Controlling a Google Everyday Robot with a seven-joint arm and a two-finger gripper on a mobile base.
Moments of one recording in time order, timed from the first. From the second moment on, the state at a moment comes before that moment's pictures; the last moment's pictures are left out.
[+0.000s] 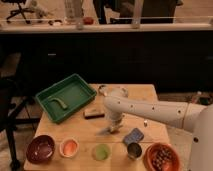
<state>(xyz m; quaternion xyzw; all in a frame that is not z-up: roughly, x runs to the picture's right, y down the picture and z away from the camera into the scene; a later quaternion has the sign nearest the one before) 0.039 0.212 0.821 -0.35 -0.11 -0.21 0.91</state>
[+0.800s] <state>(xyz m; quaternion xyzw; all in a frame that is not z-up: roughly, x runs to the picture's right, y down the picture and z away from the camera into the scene) -0.027 0.211 0.817 -0.33 -0.15 -0.26 0.89</state>
